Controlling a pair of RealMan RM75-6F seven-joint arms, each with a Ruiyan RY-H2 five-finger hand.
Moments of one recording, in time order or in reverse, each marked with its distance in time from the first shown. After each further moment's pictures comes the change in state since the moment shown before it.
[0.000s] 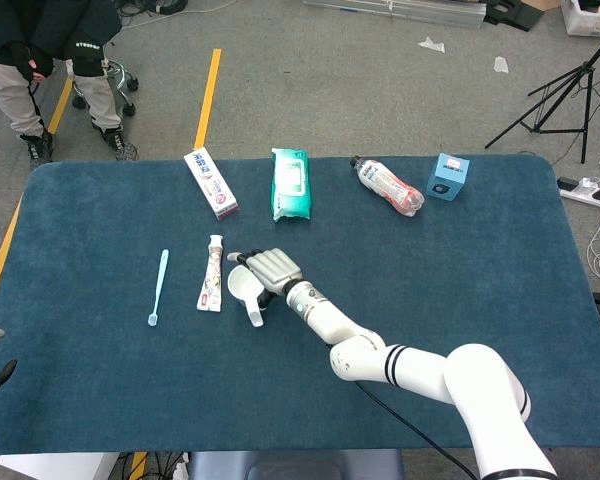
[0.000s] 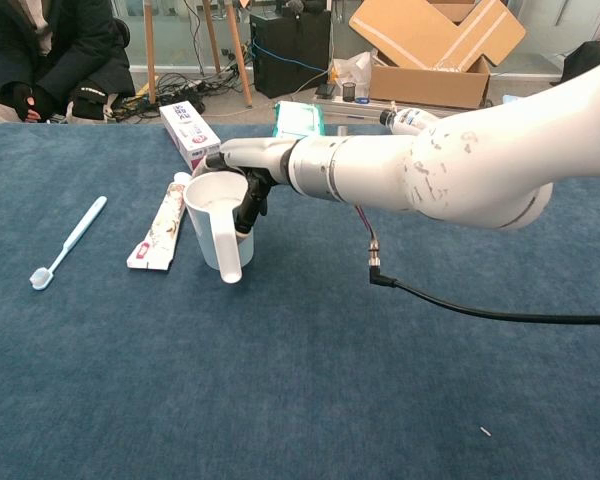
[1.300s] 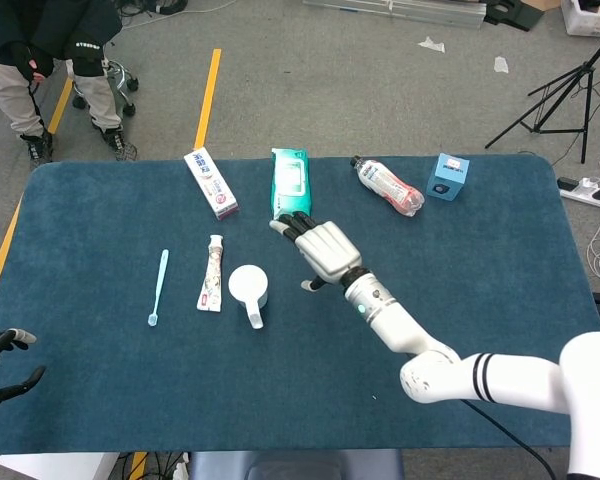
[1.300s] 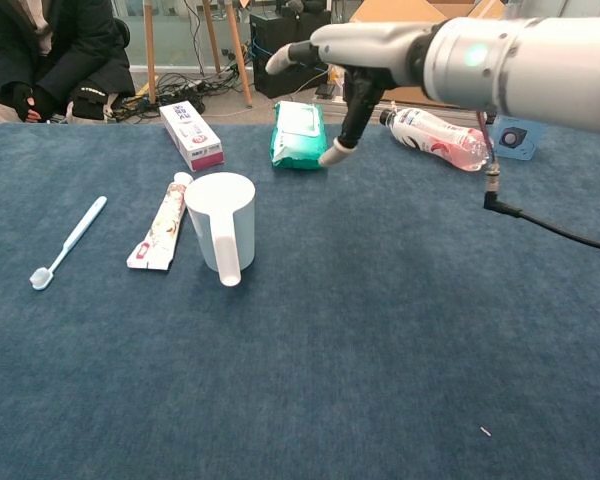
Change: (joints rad) left arm -0.031 -0.061 0.028 0.005 0.027 -0.054 0.089; right arm -0.172 0.468 -0.106 -0.628 -0.011 0.394 -0.287
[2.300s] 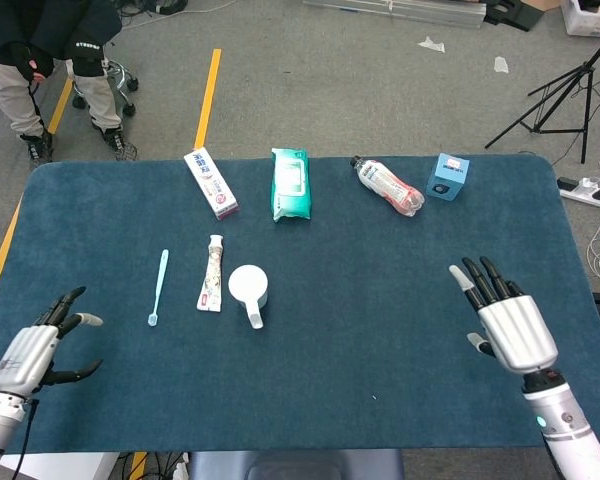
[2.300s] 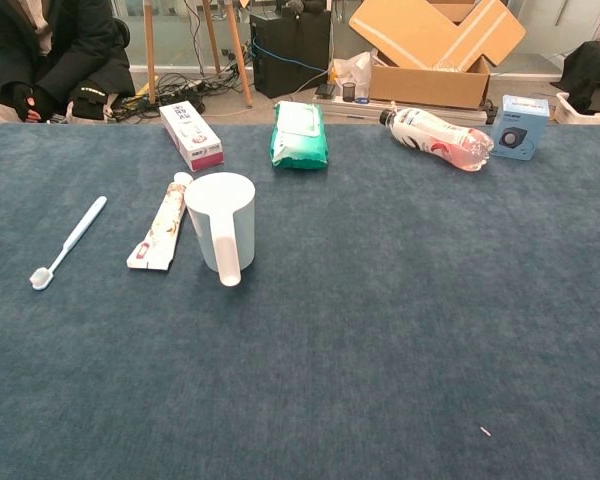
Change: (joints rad) left arm -0.164 0.036 0.008 -0.045 0.114 -0.231 -0.191; right arm -0.682 0.318 -0.401 -0.185 -0.619 0.722 -0.020
